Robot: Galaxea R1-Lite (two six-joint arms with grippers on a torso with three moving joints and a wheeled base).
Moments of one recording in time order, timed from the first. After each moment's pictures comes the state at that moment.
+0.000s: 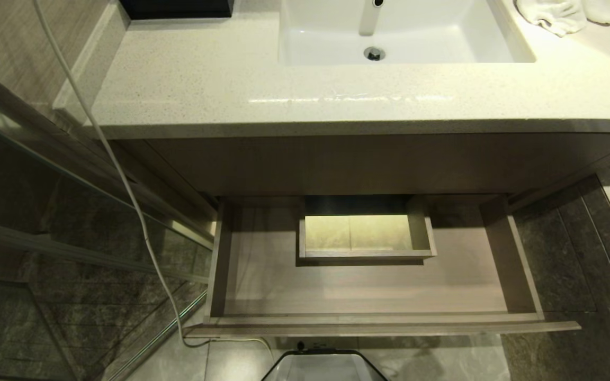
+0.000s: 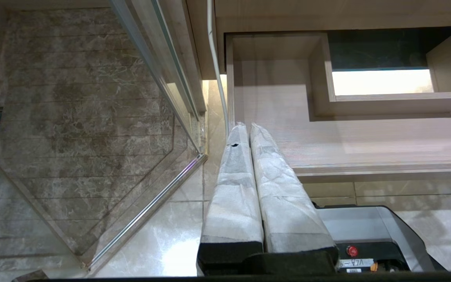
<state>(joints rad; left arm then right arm) 0.00 0.00 0.00 0.00 0.00 0.00 0.25 0.49 -0.65 0.48 -0.28 -0.53</state>
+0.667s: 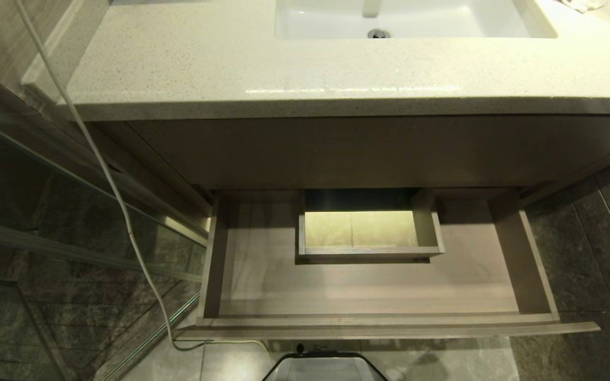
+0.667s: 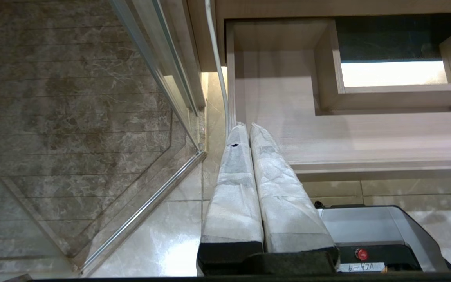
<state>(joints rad) 0.00 0.00 0.00 0.01 0.00 0.00 0.25 0.44 -0.57 0.46 -0.28 -0.53</state>
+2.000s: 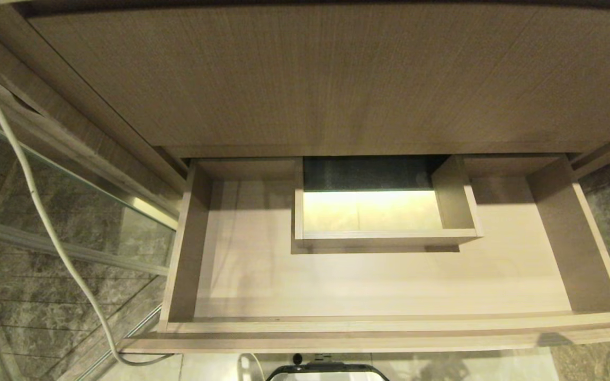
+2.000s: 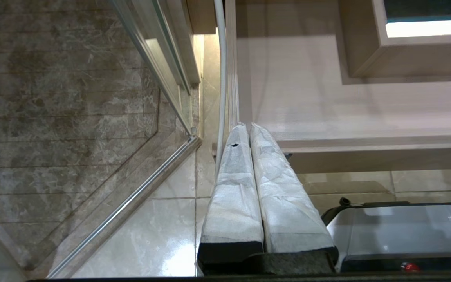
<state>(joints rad) 0.00 0.00 0.00 0.00 0.00 0.00 0.25 0.42 -0.51 0.45 -0.27 -0.53</state>
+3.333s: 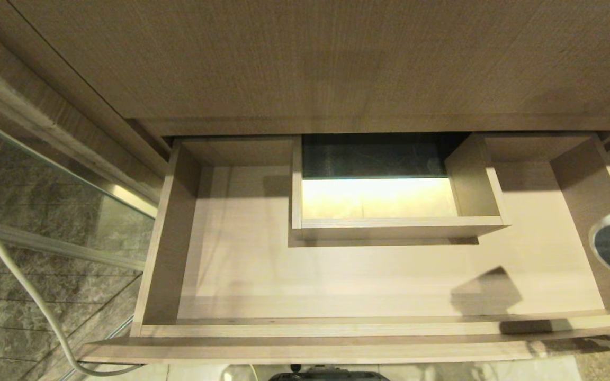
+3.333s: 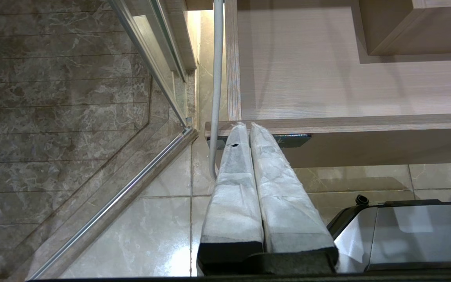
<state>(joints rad) 0.00 0.00 0.00 0.00 0.00 0.00 0.10 1.03 -0.84 0.41 -0.20 -0.30</state>
